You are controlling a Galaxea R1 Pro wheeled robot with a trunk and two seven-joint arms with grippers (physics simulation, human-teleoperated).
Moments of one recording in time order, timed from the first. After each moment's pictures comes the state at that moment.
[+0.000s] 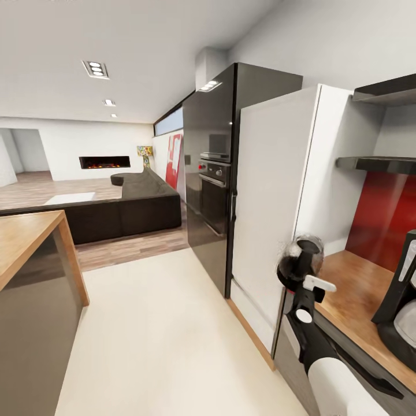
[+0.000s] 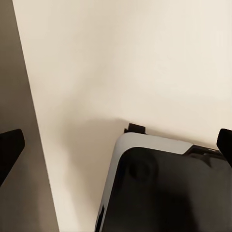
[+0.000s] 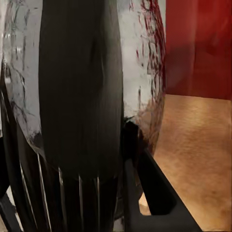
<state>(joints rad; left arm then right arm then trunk) -0.07 0.05 0.01 -0.24 0.19 -0.04 0.10 -0.65 0.05 -0.24 -0.65 0.13 -0.33 -0.44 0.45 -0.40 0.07</state>
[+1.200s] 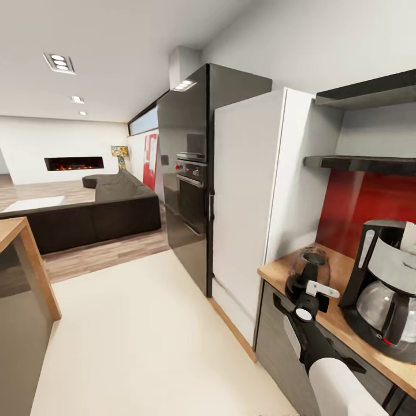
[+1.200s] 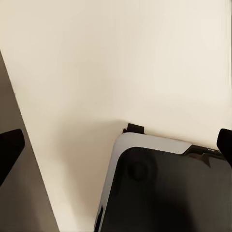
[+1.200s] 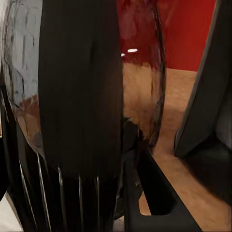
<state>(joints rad) -0.07 0.05 0.01 -0.24 0.19 -0.04 0.10 -0.65 0.05 -0.25 -0.65 0.14 -0.15 -0.55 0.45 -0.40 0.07</state>
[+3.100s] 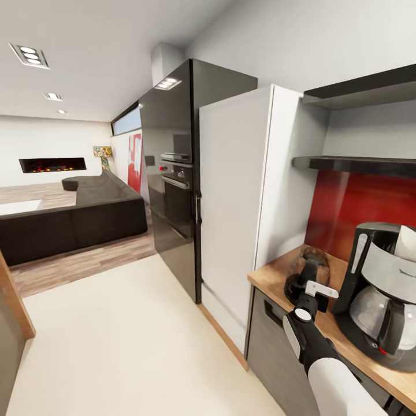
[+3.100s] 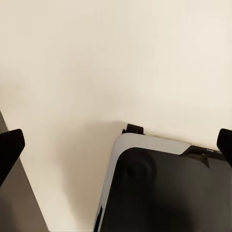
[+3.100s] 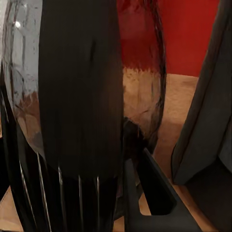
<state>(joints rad) -0.07 0.05 0.01 -0.24 0.19 -0.04 0.10 -0.65 0.05 -0.25 -0.65 0.14 -0.15 -0.55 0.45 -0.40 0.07</state>
